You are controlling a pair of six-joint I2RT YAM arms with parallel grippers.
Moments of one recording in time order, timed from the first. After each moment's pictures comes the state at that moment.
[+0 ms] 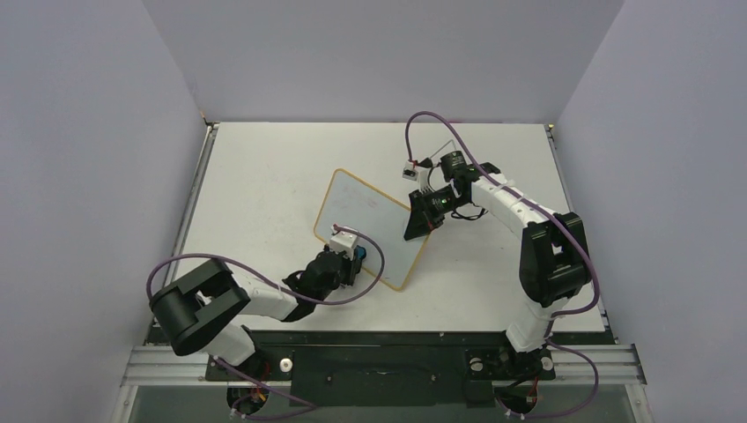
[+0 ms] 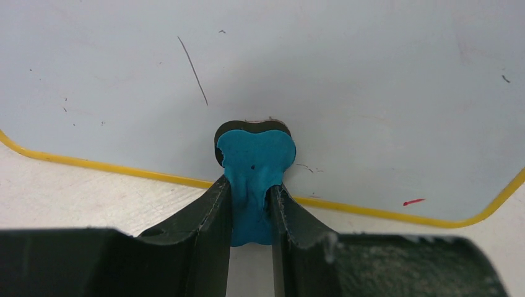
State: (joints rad) left arm -0.90 1.47 0.34 0.69 -0.33 -0.28; right arm 0.35 1.76 1.32 -0.81 -0.88 -0.24
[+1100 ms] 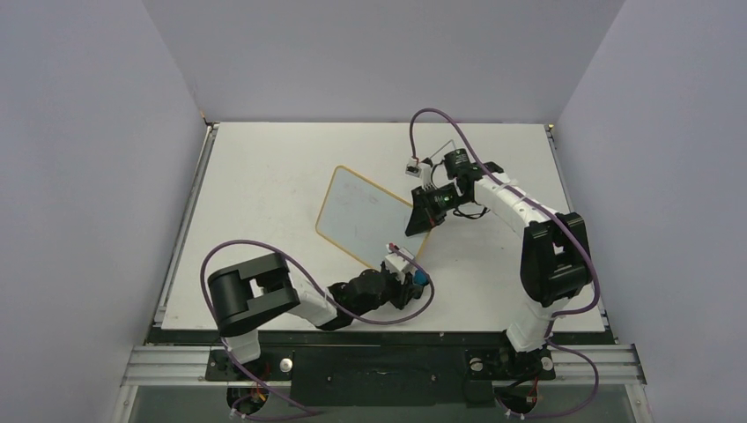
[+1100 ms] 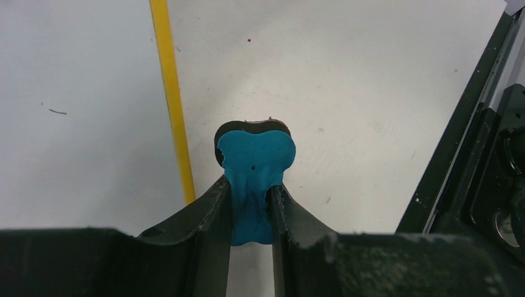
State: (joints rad) left arm -1.19 1.79 0.56 0.94 -0.20 -0.35; right arm 0.33 1.76 1.32 -0.78 -0.88 -0.25
